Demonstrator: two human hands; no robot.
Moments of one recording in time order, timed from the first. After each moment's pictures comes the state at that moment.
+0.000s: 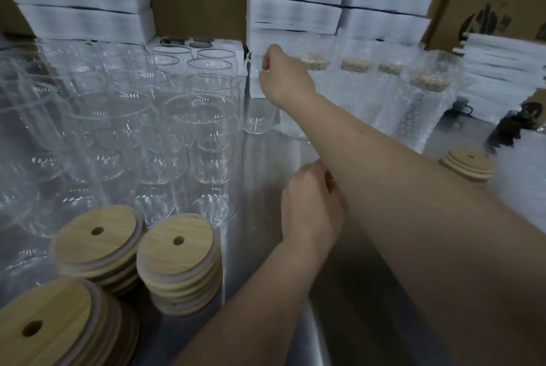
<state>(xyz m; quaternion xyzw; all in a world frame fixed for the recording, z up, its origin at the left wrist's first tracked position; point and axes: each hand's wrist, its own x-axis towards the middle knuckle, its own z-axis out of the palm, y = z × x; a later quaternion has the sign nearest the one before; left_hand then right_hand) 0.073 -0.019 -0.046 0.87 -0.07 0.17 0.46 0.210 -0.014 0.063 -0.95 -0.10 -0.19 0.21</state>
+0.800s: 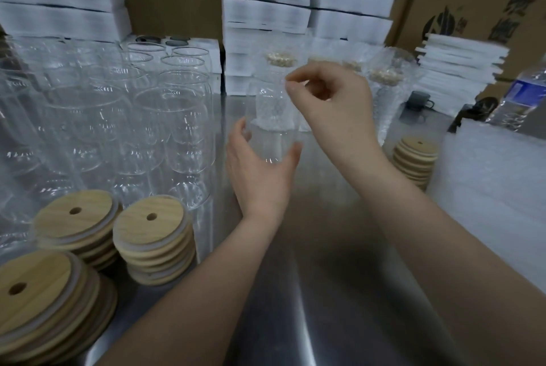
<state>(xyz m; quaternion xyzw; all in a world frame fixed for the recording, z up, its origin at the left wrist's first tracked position) 0.073 -0.014 -0.044 0.69 0.04 0.29 0.66 0.060 -0.091 0.057 -0.80 -0.15 -0.33 0.48</state>
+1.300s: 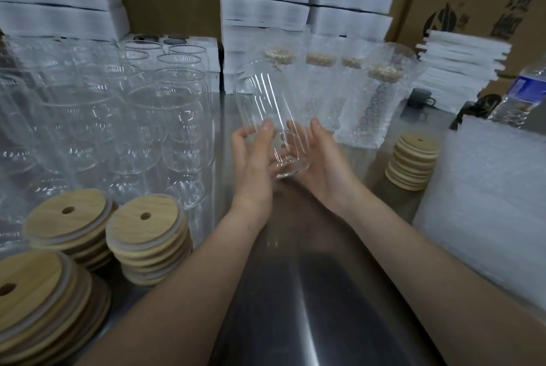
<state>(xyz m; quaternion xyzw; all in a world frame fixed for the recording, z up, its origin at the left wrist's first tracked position) 0.073 -0.005 -0.034 0.48 -0.03 0.10 0.87 0.095 -0.116 -0.028 -0.60 -0.09 0.08 0.79</state>
